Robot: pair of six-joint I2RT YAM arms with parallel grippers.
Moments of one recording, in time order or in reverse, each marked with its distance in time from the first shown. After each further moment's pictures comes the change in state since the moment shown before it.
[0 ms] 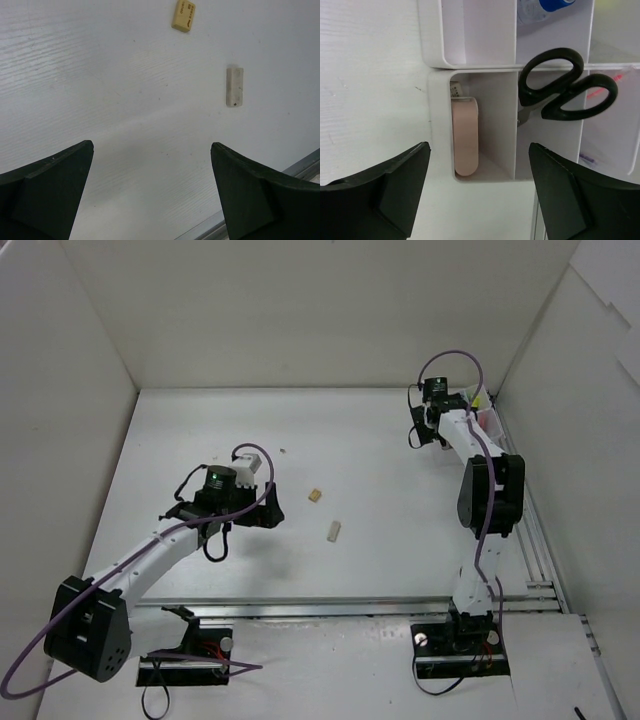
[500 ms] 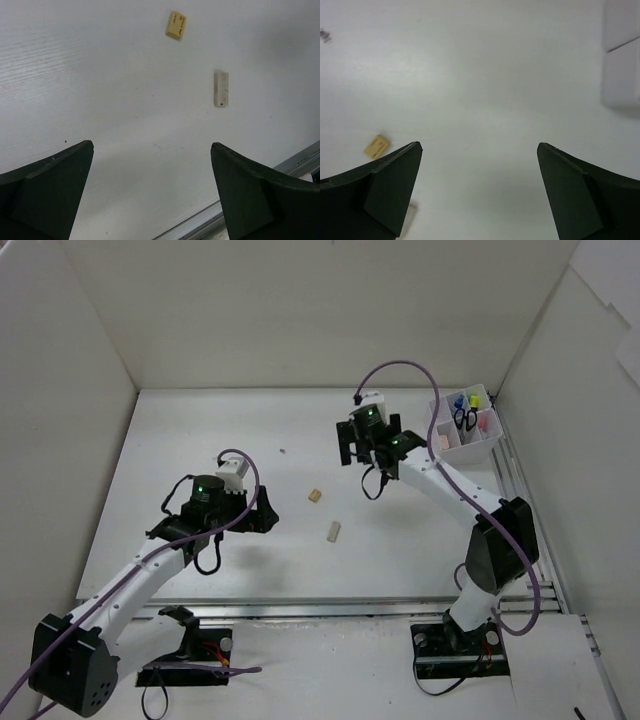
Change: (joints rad) left arm 0.000 -0.172 -0.047 -0.023 -0.029 -0.050; right arm 0.430 -0.409 -0.284 0.026 -0.031 0.415
